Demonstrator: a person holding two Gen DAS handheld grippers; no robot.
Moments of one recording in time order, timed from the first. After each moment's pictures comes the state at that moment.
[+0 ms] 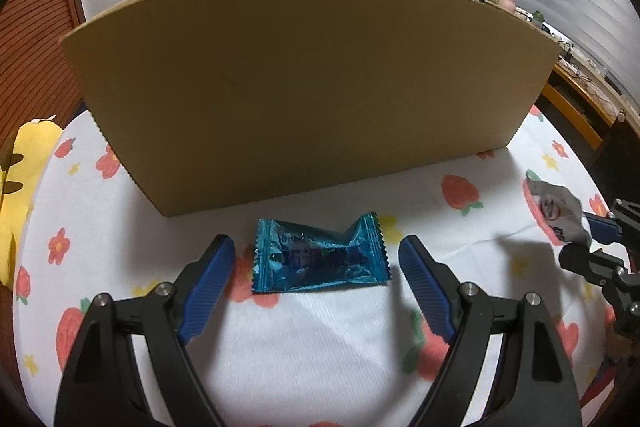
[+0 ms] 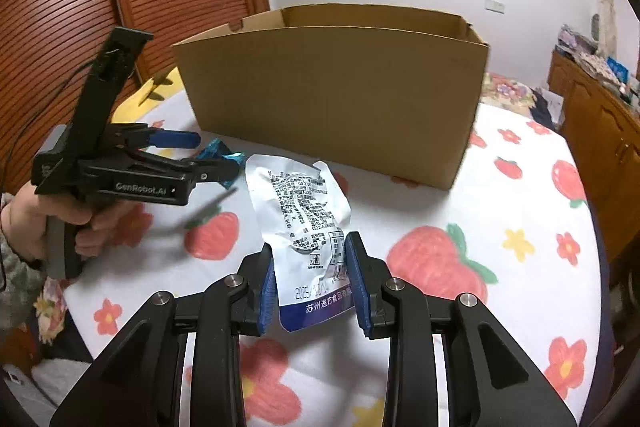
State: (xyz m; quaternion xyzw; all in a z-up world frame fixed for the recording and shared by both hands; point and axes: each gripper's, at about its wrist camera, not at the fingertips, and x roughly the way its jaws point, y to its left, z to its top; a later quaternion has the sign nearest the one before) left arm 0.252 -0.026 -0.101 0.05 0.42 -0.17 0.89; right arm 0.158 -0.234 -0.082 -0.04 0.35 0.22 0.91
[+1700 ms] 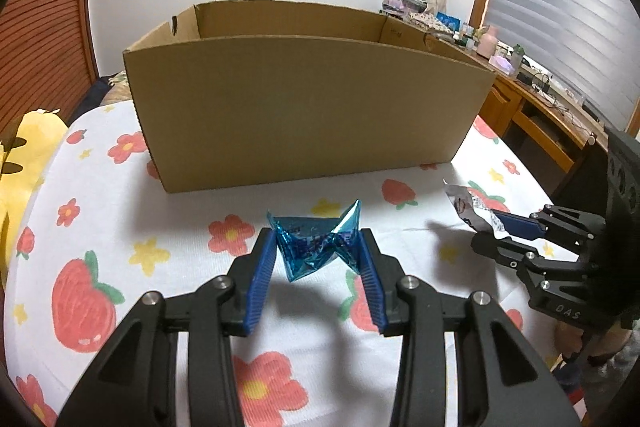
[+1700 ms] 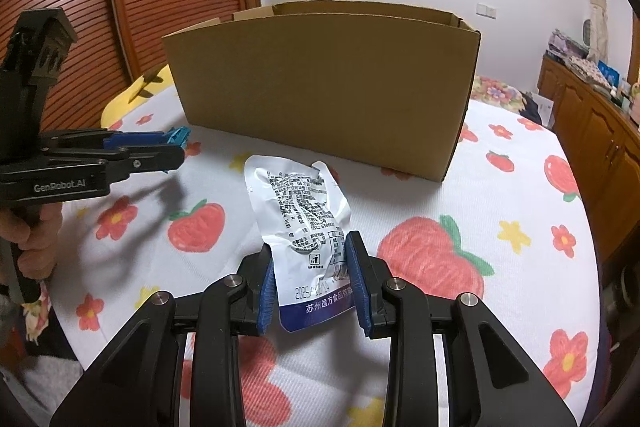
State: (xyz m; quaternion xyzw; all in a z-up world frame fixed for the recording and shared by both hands) left arm 0.193 -0.018 -0.071 0.00 0.37 -0.19 0.91; right arm 0.155 -0.231 -0.093 -0.05 0.34 0.20 0.92
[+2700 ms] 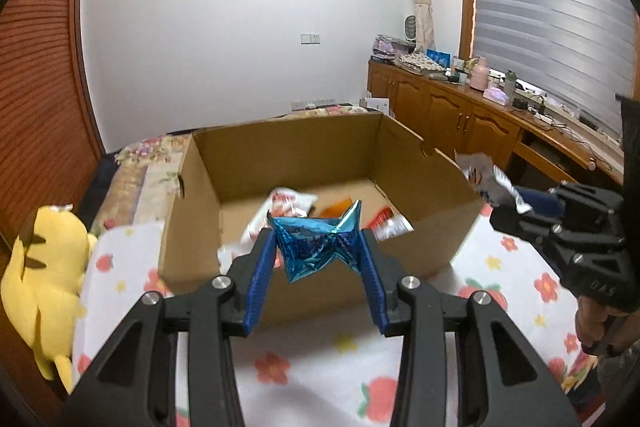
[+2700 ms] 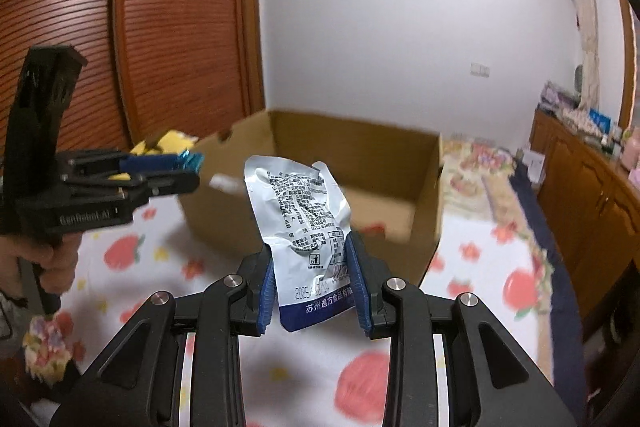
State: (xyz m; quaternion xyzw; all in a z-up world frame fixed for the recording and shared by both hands) left arm 0.245 -0.030 0.032 0.04 0.28 -0.19 0.94; right arm 0.189 -0.234 0.017 -0.05 0.25 0.20 0.95
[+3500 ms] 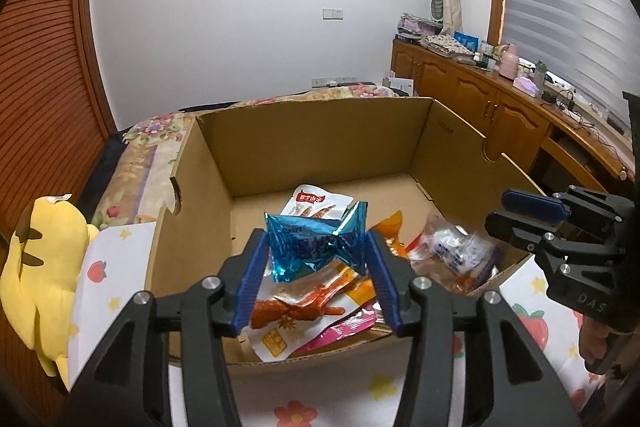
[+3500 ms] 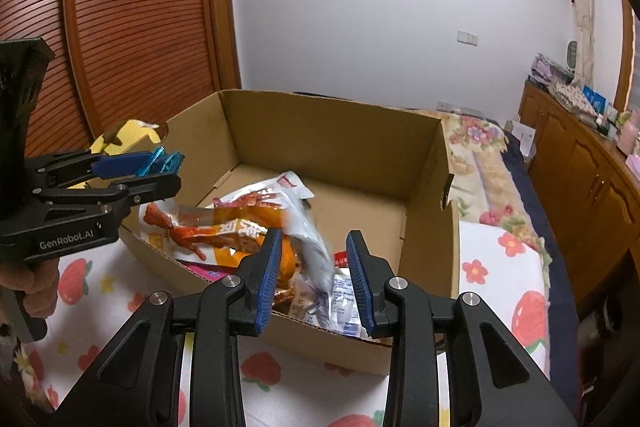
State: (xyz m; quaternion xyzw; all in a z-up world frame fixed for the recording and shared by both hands) left arm 0.314 -0.037 0.006 0.04 0.33 -0.15 0.93; right arm 0.278 -0.221 -0.001 -0.05 0.31 0.16 0.94
